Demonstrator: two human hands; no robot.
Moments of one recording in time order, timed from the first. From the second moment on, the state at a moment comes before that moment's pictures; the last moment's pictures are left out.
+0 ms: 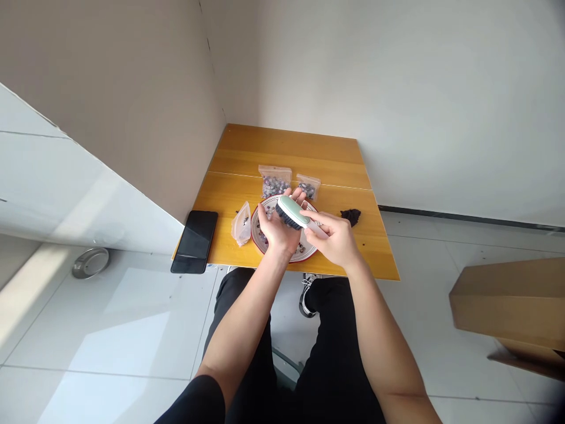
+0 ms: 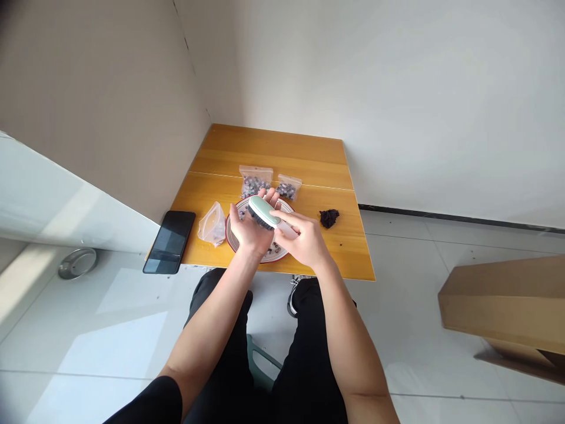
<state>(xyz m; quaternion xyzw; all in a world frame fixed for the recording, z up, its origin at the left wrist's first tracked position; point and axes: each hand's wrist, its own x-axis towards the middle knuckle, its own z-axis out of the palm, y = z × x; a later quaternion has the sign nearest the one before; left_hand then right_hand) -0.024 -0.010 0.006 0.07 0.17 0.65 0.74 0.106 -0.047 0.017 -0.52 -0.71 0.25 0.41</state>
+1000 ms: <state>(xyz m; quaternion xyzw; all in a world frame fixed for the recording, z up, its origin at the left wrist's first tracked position) -0.033 -0.002 0.001 0.05 0.17 0.66 0.73 0.114 -0.040 0.005 -0.44 -0.53 0.49 0.54</state>
